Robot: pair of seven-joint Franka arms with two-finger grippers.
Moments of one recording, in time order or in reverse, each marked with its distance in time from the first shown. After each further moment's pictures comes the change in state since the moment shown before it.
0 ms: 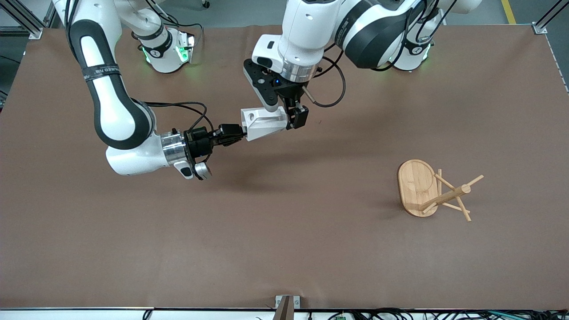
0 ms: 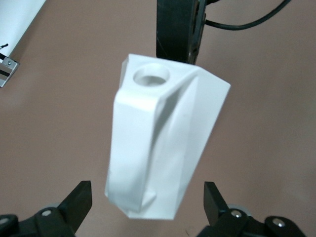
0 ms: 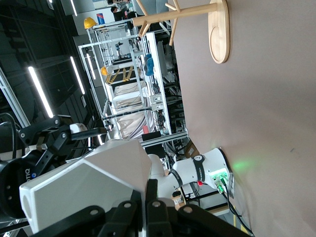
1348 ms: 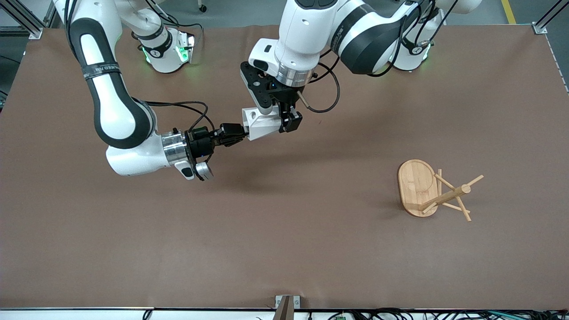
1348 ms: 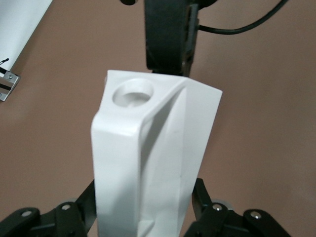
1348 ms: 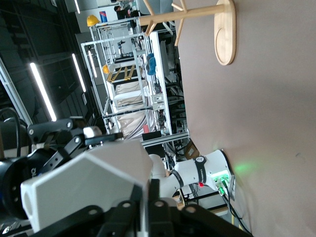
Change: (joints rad) left arm 0.001 0.016 -0.001 0.013 0.008 0.014 0.038; right arm 0.000 0.003 0.009 0.030 0.003 -0.006 0.000
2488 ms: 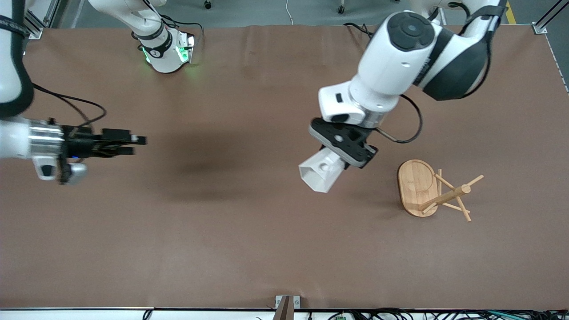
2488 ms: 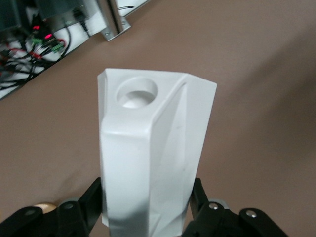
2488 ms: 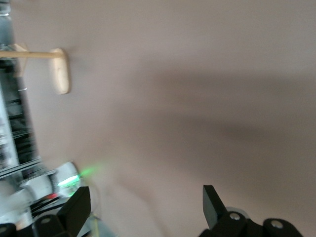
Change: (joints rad) left arm 0.249 -0.025 0.015 0.011 0.004 -0.035 -0.263; right arm -0.238 -0.207 -0.215 0.077 -0.865 -0.031 0.078
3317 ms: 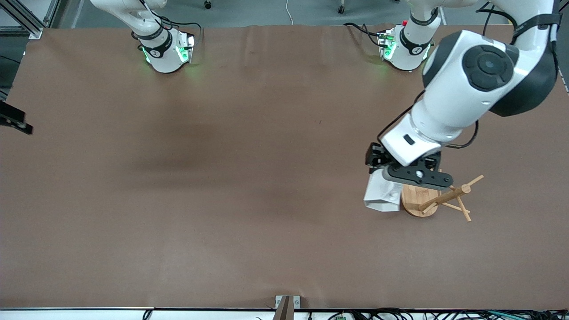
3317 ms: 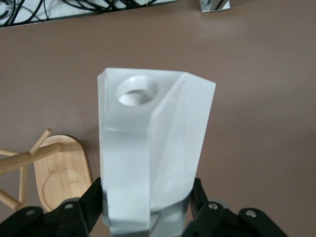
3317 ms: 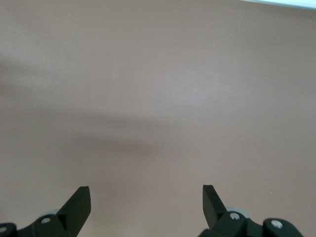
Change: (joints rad) left arm 0.166 -0.005 -0.001 -0.014 0.001 -0.101 -0.255; right arm -0.124 -0.127 0.086 0.277 -0.607 -0.058 0.008
